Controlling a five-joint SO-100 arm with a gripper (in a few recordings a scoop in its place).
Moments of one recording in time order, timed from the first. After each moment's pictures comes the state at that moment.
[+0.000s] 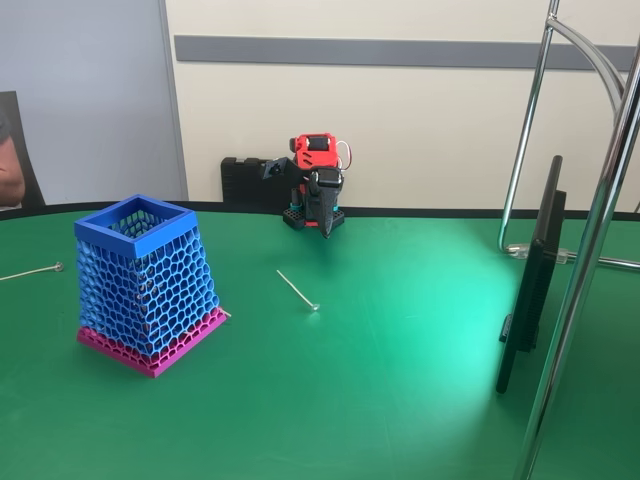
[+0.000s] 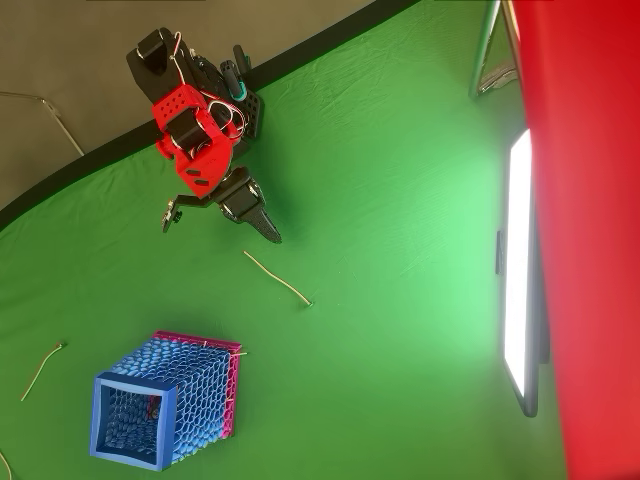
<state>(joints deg) -8.3 190.1 176.2 49.0 -9.2</state>
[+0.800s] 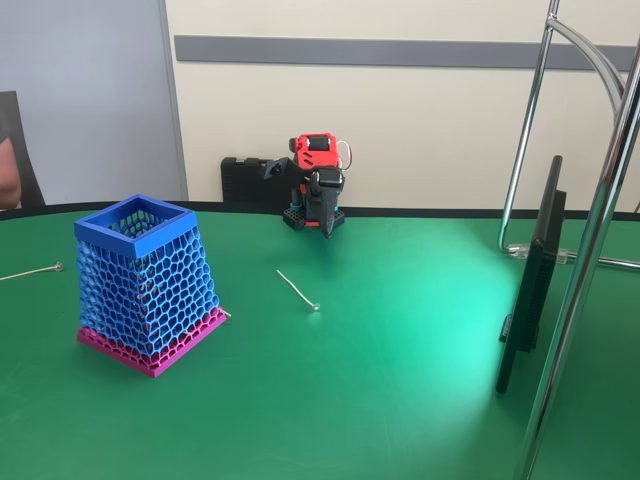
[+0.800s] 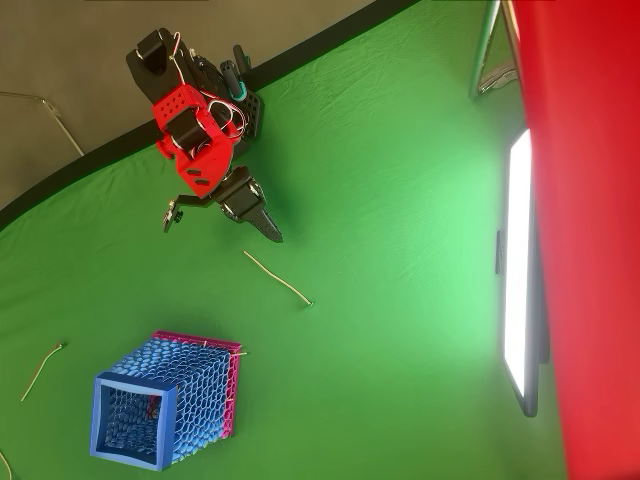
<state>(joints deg) -8.3 190.1 176.2 49.0 -8.7</state>
